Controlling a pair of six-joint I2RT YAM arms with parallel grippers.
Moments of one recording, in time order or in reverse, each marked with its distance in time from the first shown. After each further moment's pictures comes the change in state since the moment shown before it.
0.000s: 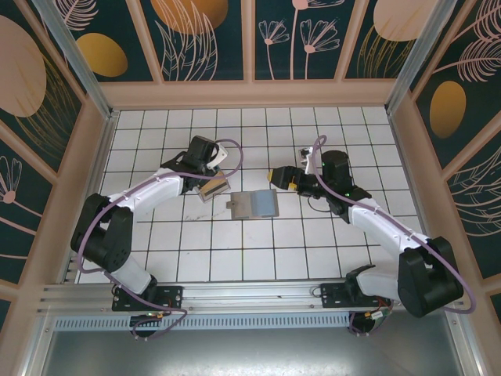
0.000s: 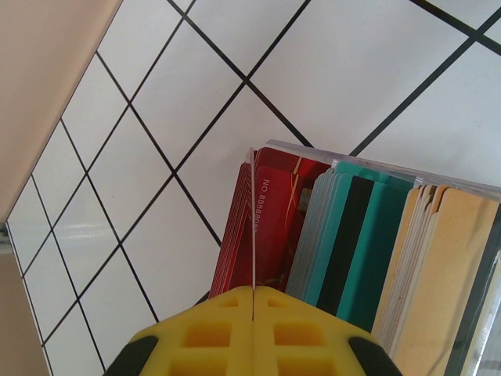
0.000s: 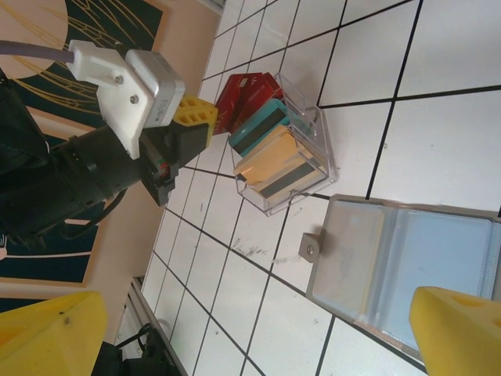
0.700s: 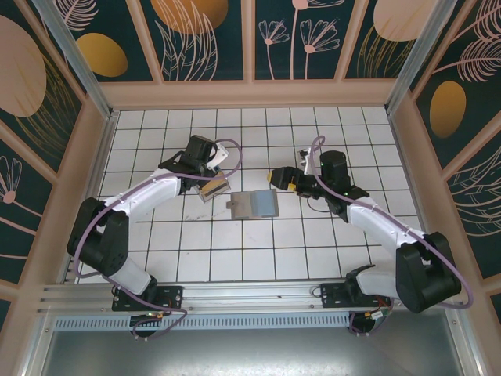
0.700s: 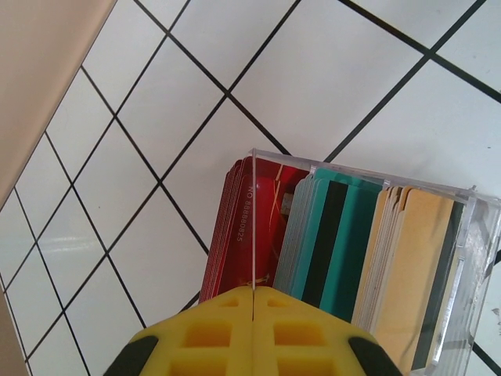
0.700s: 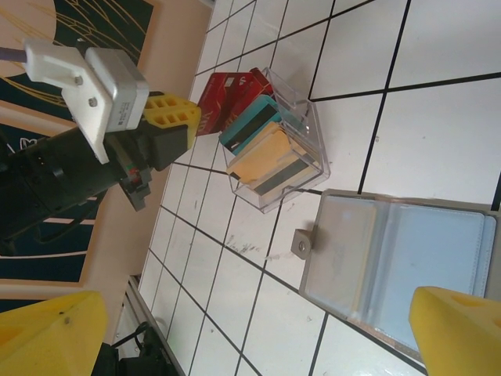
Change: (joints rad) left arm 0.000 -0.035 0.001 -0.031 0.066 0.000; right arm -0.002 0.033 -0.003 0.013 -0.007 0.001
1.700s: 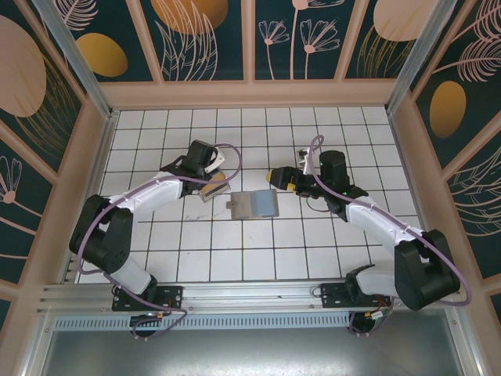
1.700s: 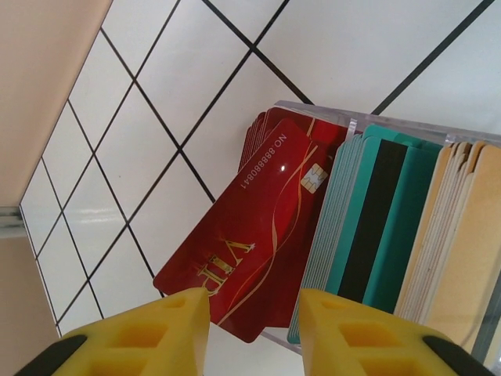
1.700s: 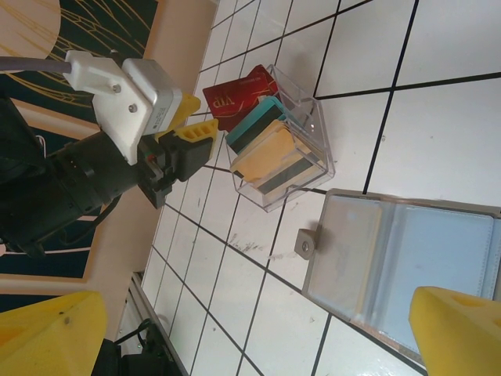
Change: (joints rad) left arm 0.000 0.027 -0.054 0.055 -0.121 0.018; right arm 0.000 0.014 0.000 0.023 -0.017 0.000
